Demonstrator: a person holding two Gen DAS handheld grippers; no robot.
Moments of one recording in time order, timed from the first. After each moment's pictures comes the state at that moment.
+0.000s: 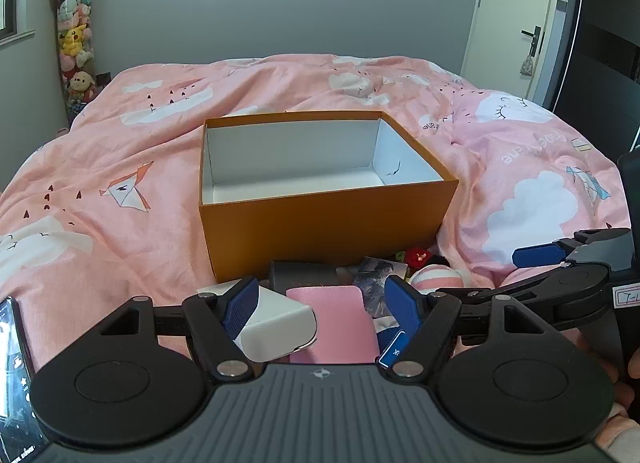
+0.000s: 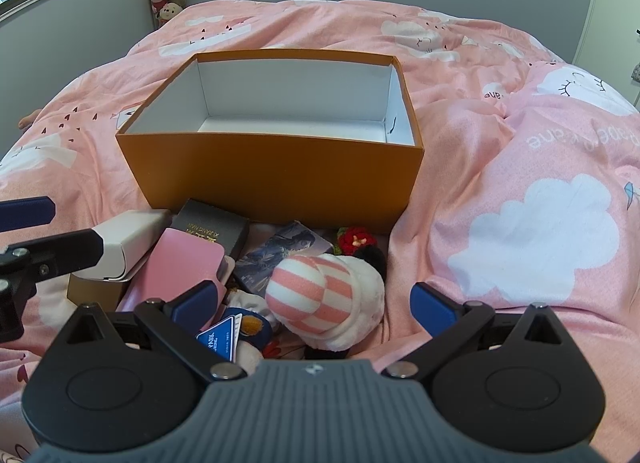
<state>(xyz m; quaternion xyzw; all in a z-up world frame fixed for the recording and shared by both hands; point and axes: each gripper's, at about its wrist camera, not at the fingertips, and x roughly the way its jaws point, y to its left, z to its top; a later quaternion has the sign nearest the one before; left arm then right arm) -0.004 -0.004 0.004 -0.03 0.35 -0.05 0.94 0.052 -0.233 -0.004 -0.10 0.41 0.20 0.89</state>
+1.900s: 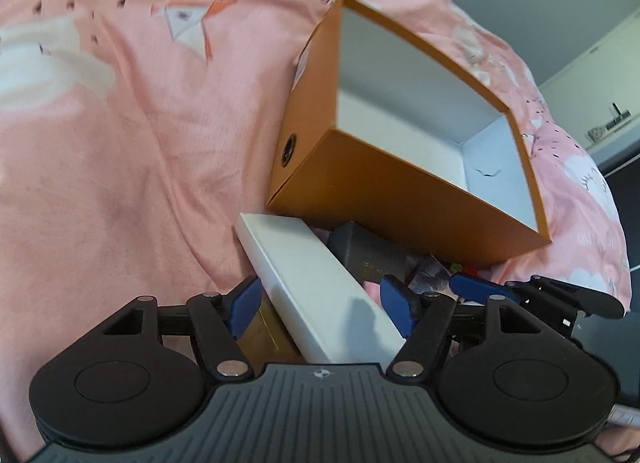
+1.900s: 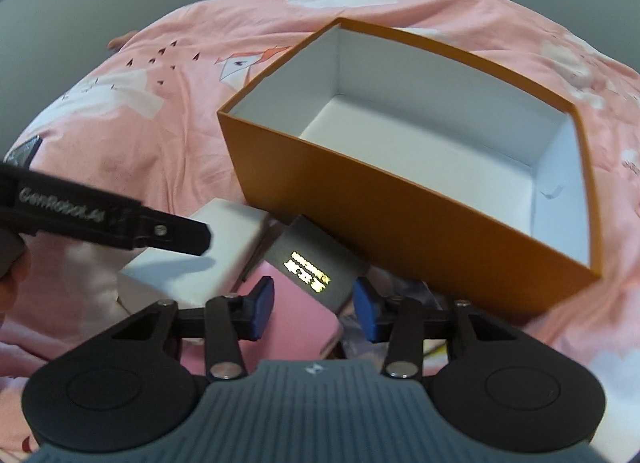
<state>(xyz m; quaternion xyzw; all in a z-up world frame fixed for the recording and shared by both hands) 0.076 0.105 -0.060 -0.28 0.50 0.01 0.82 0.110 -0.135 -0.023 -0.19 0.44 0.36 0.80</state>
